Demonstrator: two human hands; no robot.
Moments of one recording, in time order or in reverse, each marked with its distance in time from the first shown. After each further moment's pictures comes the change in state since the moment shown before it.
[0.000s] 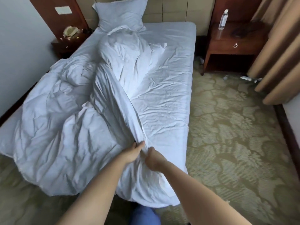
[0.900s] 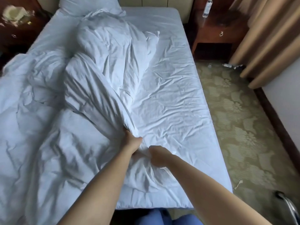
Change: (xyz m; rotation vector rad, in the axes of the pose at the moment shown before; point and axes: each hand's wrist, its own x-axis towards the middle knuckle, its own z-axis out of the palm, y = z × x) left_hand 0.182 -0.093 -0.192 -0.208 0.157 0.081; right_hand 0.177 -0.174 0.077 -0.231 0.000 0.198
